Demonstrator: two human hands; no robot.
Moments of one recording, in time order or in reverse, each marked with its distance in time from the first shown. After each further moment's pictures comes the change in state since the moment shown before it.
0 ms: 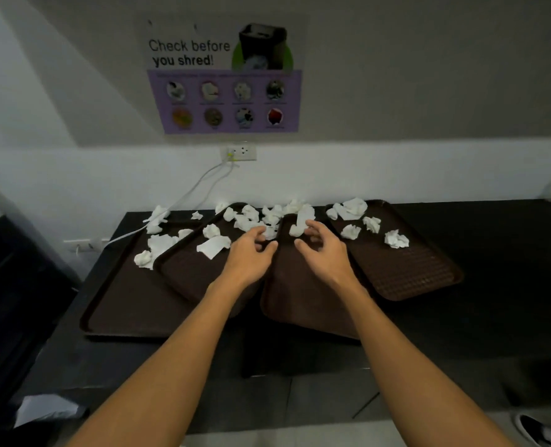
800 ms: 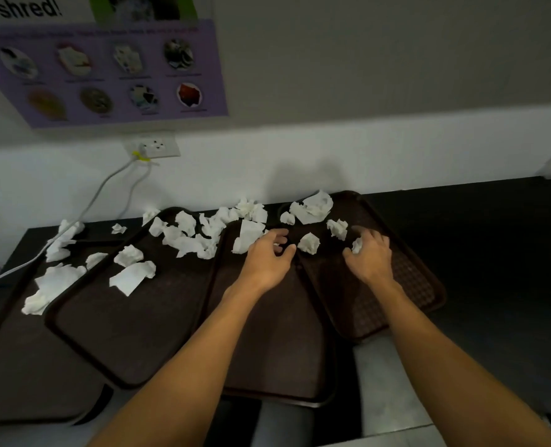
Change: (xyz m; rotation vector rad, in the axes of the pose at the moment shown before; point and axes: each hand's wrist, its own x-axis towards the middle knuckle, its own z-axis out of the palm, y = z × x) left_hand 0.146 0.040 0.202 -0.019 -0.196 -0.019; right_hand 0.164 0.204 -0.148 -0.529 0.071 0.267
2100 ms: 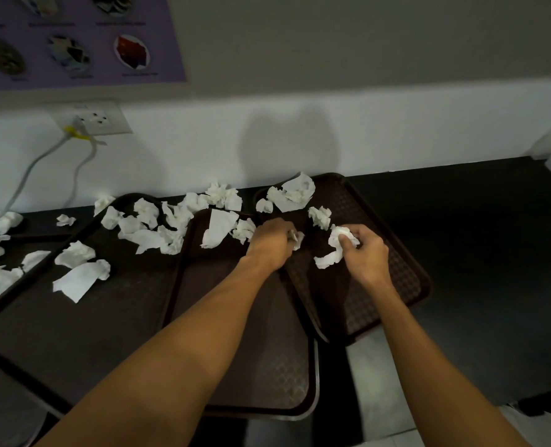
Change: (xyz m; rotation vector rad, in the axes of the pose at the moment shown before) left_hand 0.093 -0.019 0.077 0.535 -0.174 0.211; right_hand -0.002 0.017 -0.006 0.437 0.075 0.081
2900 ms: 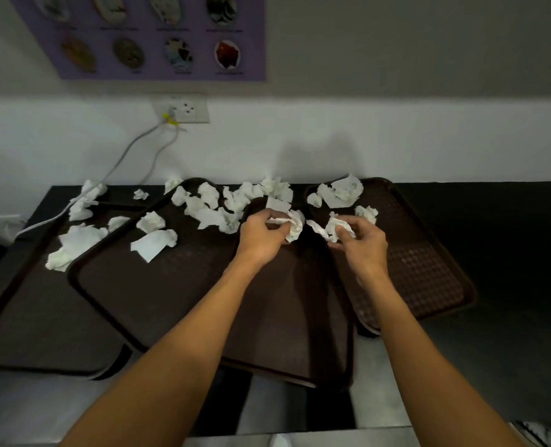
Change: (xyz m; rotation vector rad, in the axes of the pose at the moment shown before) left_hand -0.109 -0.053 -0.075 -0.826 0.336 -0.331; right_hand -0.057 -0.070 0.067 0.397 -0.119 0.022
